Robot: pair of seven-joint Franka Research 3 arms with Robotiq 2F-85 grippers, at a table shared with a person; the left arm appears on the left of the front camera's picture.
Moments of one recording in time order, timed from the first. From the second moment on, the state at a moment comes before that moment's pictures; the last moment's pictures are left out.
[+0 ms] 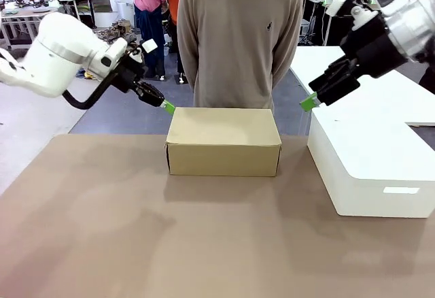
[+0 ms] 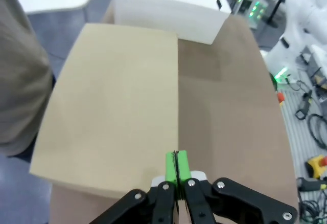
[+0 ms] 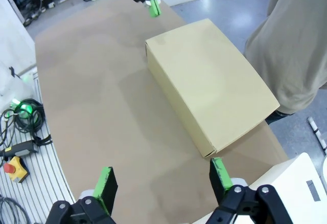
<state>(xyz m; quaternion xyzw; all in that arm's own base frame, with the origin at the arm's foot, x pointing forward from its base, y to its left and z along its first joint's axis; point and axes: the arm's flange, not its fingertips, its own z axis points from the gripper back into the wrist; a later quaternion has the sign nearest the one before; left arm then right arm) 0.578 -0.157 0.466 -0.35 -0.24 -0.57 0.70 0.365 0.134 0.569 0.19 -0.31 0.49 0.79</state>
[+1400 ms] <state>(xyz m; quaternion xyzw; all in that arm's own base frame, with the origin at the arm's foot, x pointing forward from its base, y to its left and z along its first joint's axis) 0.468 -0.181 0.551 -0.16 -0.24 -0.52 0.81 0.514 0.245 0.521 0.09 -0.27 0.41 0.86</state>
